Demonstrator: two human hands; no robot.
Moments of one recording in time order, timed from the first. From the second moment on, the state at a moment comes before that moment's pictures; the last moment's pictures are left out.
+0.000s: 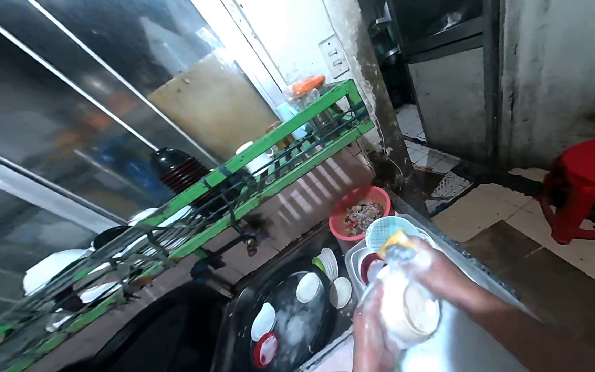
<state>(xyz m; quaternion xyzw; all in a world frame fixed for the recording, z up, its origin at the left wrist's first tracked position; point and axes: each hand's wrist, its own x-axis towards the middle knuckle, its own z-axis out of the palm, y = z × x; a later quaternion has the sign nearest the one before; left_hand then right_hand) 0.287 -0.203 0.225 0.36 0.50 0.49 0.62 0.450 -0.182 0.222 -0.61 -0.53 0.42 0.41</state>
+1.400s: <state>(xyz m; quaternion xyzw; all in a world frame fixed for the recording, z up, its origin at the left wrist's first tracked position) 0.295 -0.177 0.197 0.57 0.39 0.47 0.55 0.416 -0.200 0.207 -0.57 -0.57 0.38 0.45</state>
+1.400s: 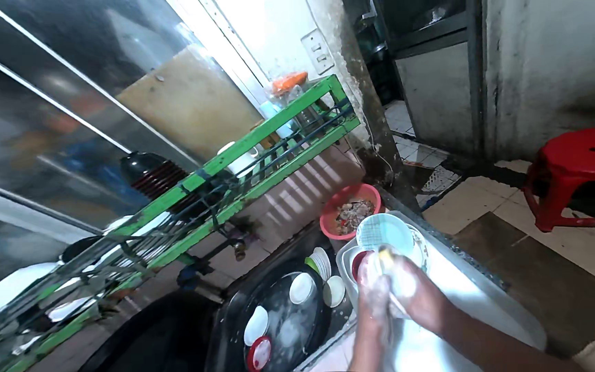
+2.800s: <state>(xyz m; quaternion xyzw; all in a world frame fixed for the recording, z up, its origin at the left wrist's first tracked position) 0.313 -0.154 0.160 0.82 0.53 -0.15 0.15 0.492 -0.213 0.148 -0.65 -0.64 0.39 0.13</state>
